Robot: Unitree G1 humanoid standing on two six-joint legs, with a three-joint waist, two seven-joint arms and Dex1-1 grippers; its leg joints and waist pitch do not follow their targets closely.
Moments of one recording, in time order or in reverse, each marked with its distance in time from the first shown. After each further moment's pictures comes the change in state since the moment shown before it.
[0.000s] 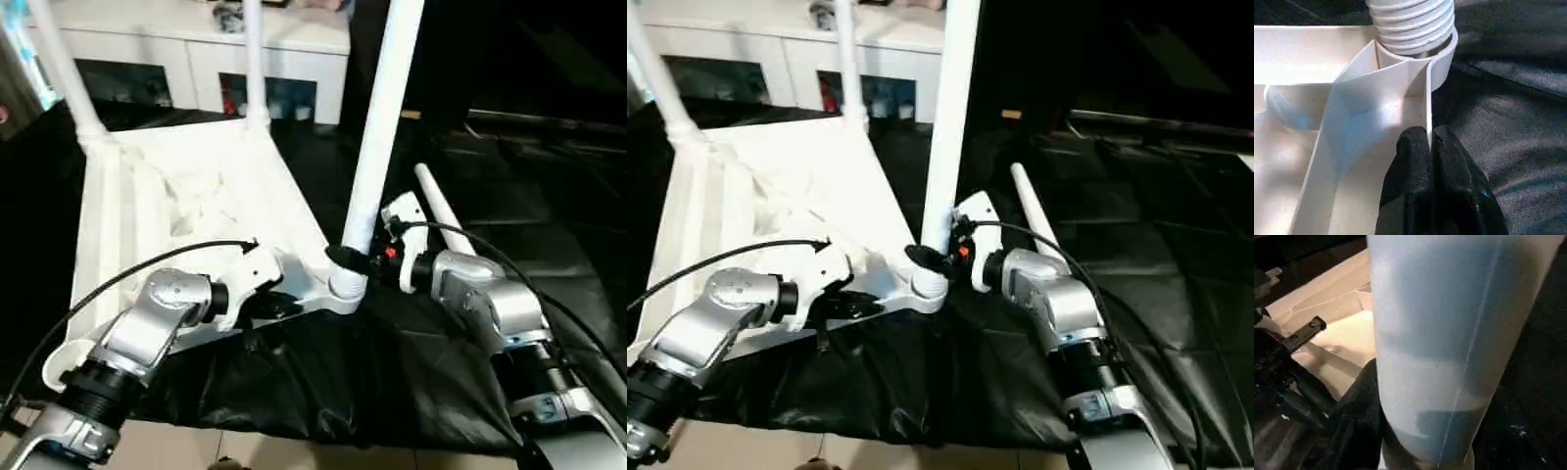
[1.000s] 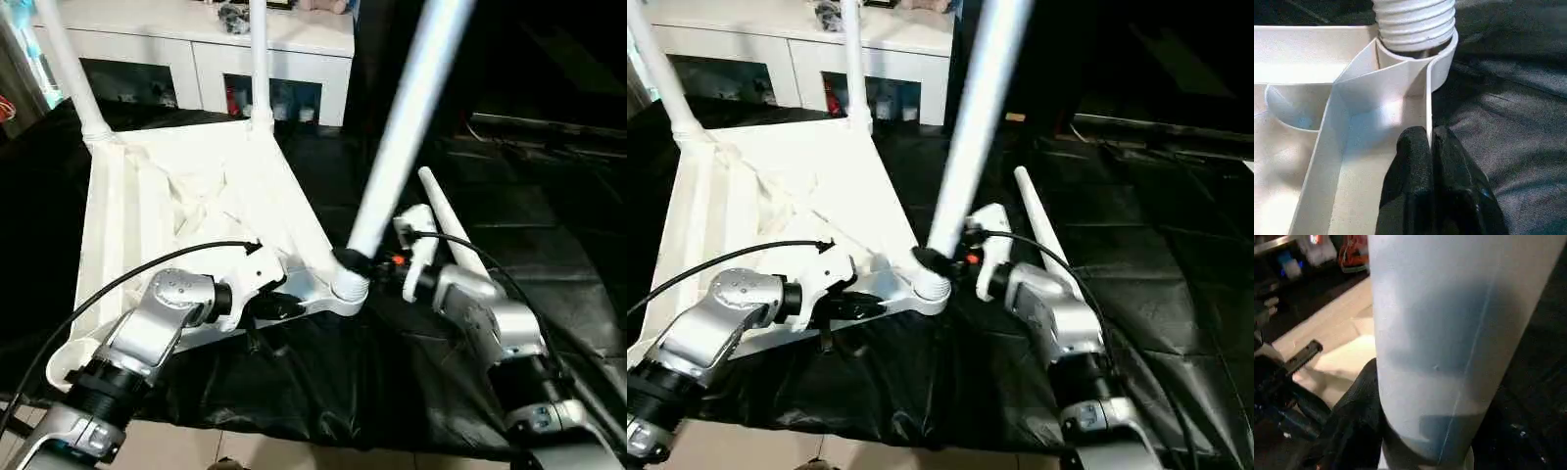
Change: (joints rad) left arm -0.014 -0.015 0.003 0.031 0.020 -0.006 -0.005; right arm 0.092 0.052 -0.122 0.077 0.088 -0.122 0.004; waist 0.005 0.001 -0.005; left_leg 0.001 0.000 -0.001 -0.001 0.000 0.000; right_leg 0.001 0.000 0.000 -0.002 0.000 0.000
